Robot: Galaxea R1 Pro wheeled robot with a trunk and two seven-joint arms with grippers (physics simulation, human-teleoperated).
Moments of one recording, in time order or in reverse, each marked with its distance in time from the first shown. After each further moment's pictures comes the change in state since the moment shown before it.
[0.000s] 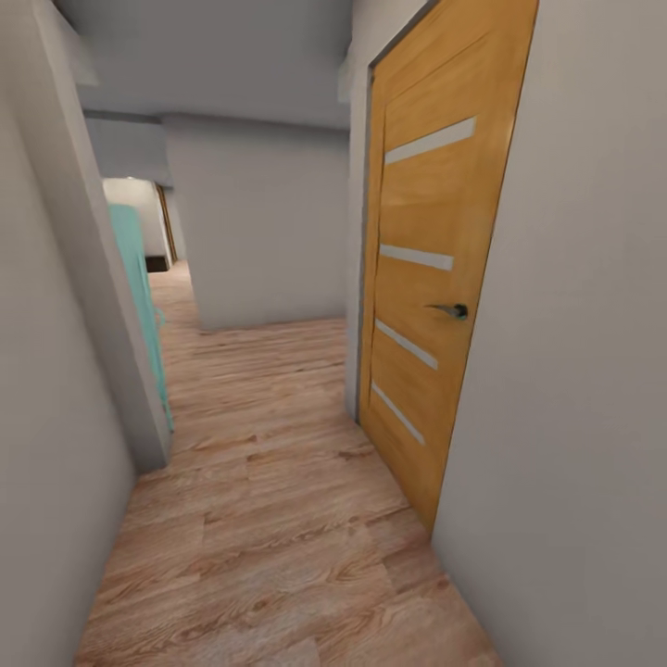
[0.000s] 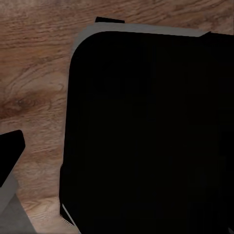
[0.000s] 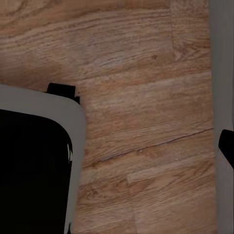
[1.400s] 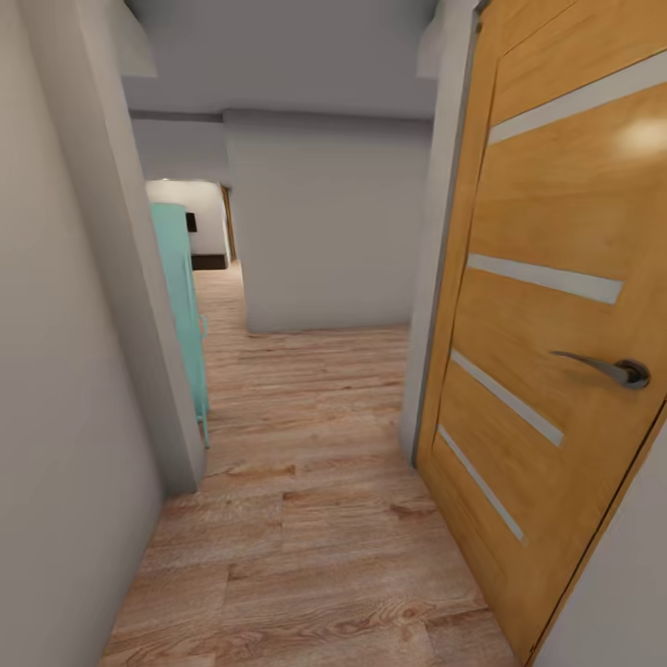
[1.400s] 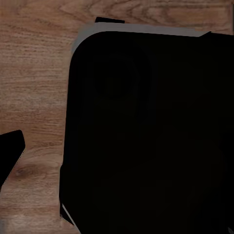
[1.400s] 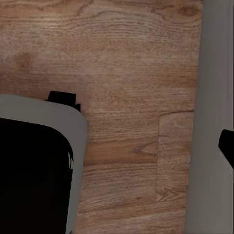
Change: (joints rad) left arm 0.000 0.000 0.000 0.000 0.000 0.000 0.000; right arm 0.000 0.000 0.000 0.000 -0.001 -0.030 0.000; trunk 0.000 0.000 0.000
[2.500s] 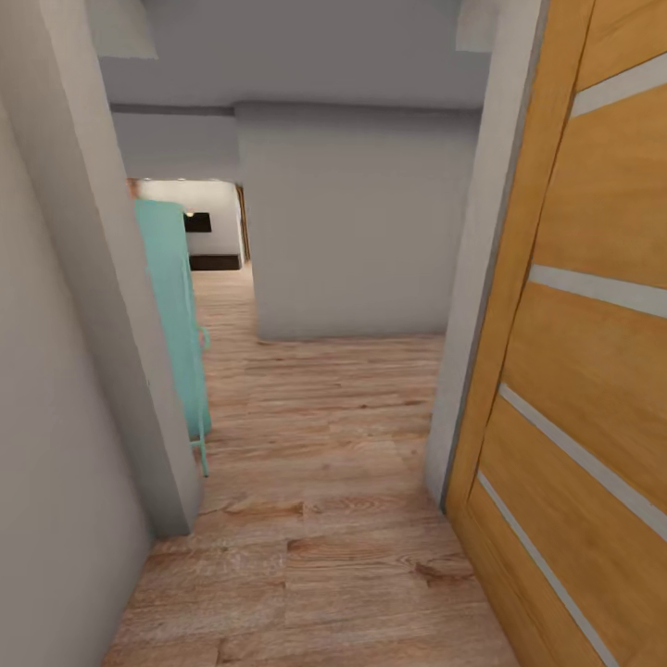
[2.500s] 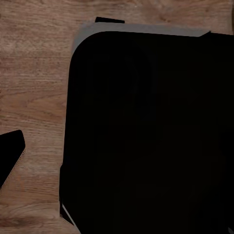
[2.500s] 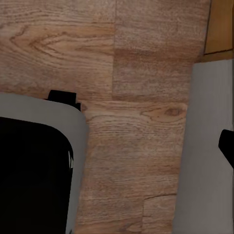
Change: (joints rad) left arm 0.000 0.000 0.000 0.000 0.000 0.000 0.000; right arm 0.000 0.000 0.000 0.000 0.000 0.003 0.001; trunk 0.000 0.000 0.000
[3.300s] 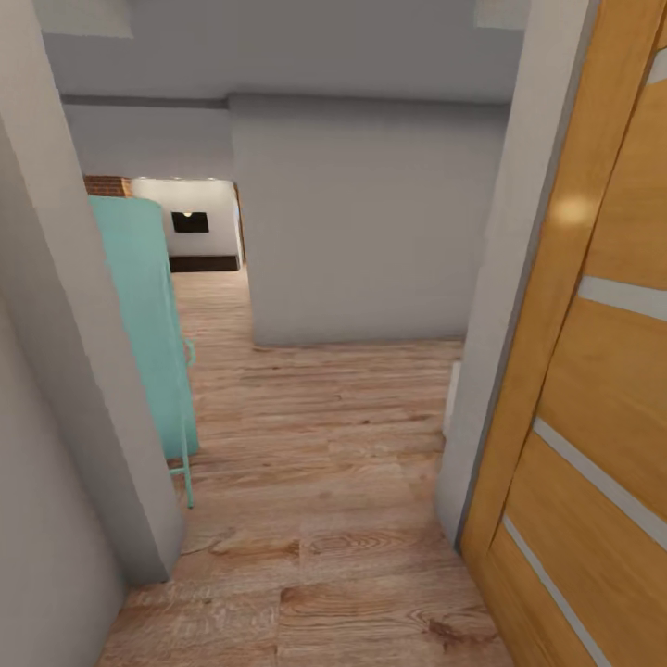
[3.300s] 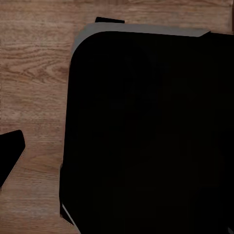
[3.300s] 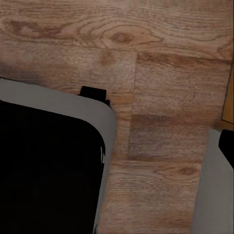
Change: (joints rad) left arm 0.000 0.000 0.000 0.000 0.000 0.000 0.000; right arm 0.000 -0.003 0.000 -0.001 0.000 0.007 0.123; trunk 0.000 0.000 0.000
